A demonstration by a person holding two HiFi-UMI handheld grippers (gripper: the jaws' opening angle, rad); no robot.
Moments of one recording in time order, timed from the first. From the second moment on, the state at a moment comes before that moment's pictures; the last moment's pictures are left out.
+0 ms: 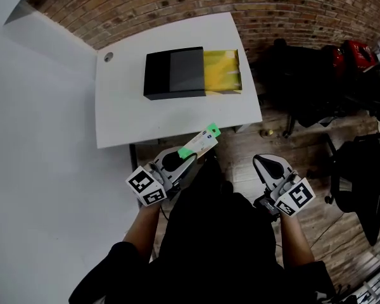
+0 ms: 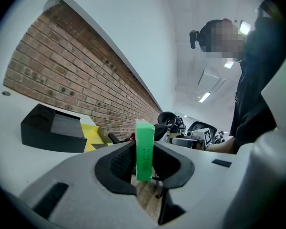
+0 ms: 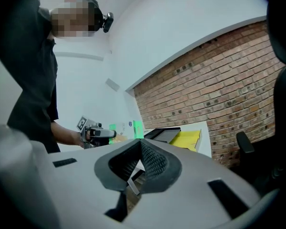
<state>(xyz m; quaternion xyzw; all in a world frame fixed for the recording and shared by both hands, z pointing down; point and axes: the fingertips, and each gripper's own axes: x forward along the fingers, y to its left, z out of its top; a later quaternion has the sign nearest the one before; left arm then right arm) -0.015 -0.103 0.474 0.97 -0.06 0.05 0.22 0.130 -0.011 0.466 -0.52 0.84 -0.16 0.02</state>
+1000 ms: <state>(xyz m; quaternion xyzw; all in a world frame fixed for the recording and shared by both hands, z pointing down) 0.054 -0.282 0.498 0.90 -0.10 -0.02 0.42 0.183 -0.197 0.458 -0.51 0.84 -0.15 -0.03</state>
